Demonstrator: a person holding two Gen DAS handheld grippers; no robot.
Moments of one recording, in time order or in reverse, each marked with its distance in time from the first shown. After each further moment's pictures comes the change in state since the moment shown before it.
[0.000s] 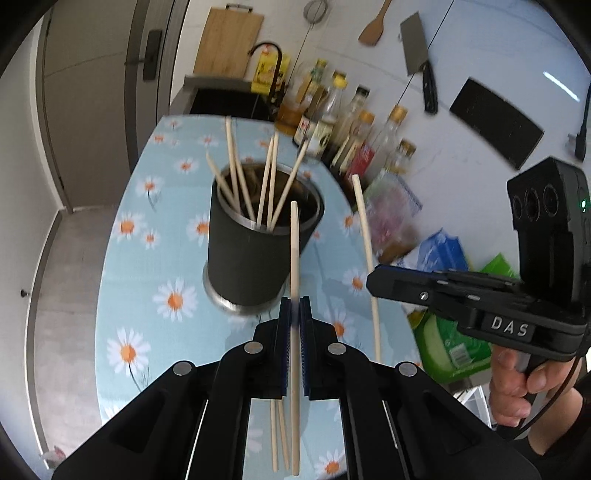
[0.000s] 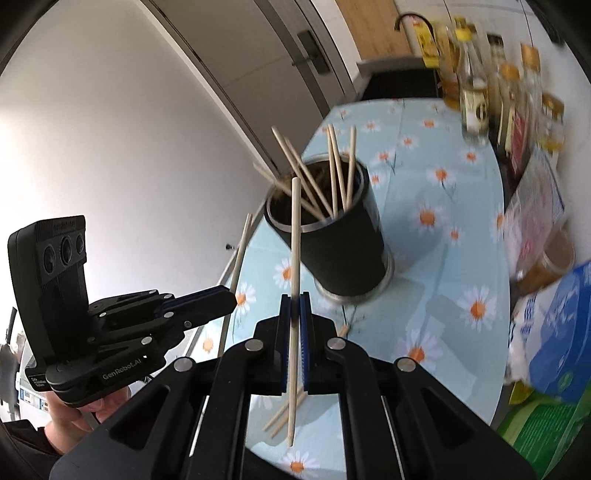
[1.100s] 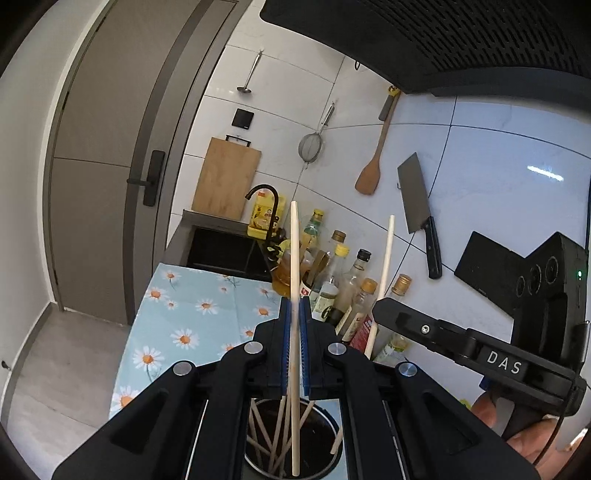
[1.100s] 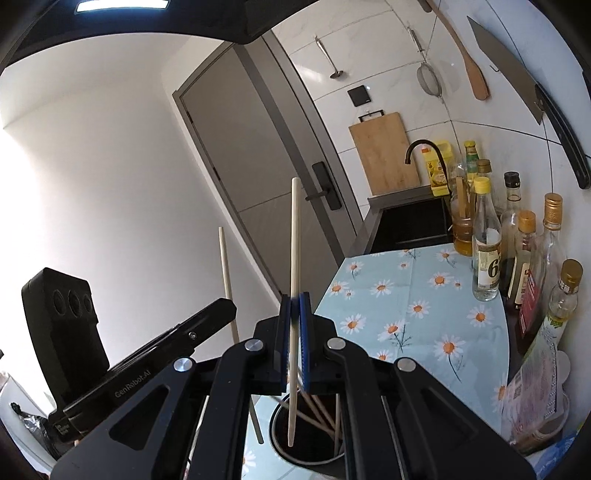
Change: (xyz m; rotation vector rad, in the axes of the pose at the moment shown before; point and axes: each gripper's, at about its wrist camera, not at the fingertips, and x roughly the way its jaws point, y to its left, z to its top) left arm -0.014 0.025 0.113 0.019 -0.536 -0.037; right arm -0.024 -0.004 0.110 -0.054 -0.505 0.032
